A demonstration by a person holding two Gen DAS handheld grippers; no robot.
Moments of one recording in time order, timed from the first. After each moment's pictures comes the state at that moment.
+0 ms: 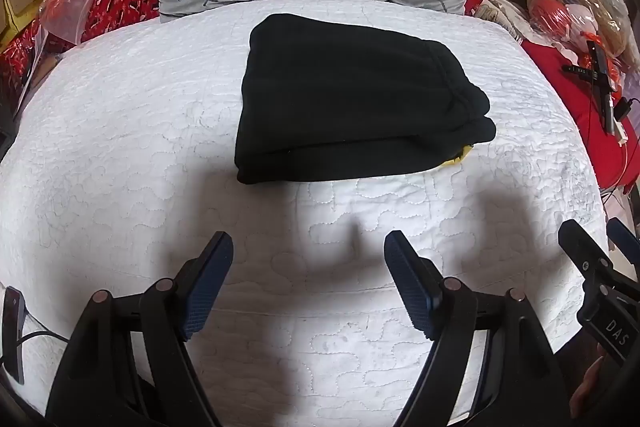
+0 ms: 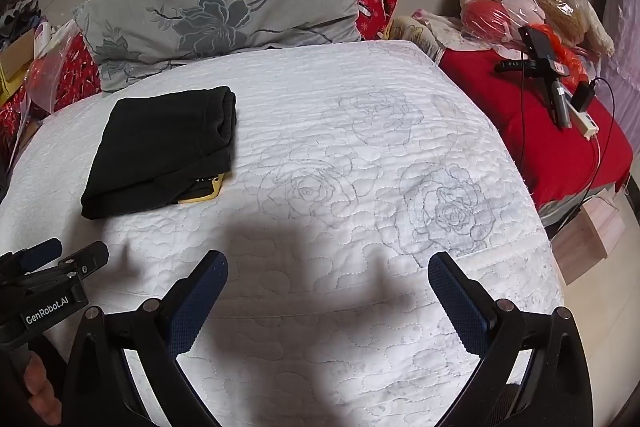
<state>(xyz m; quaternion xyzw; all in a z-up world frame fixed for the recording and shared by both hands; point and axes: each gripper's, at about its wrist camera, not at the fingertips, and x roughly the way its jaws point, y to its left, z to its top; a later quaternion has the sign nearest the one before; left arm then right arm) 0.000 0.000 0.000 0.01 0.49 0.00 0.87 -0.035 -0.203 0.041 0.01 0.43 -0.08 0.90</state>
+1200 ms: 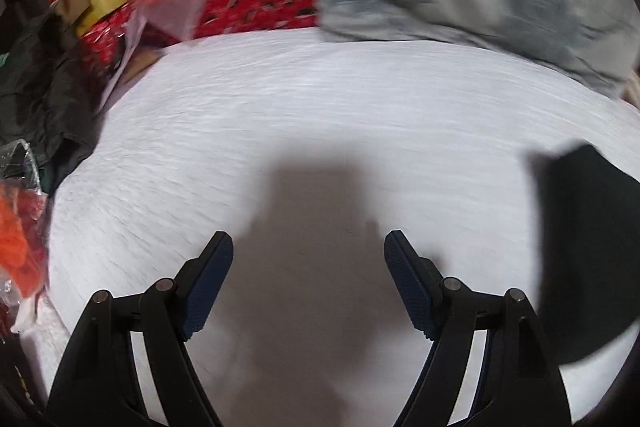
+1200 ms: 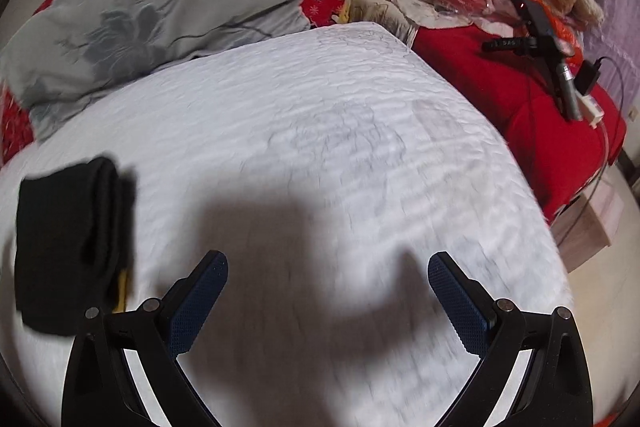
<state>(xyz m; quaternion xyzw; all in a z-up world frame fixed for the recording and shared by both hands) 0.107 0.190 -0.009 0.01 0.46 0.19 0.87 0.082 -0.265 0.002 0.06 0.45 -0.14 0.88</state>
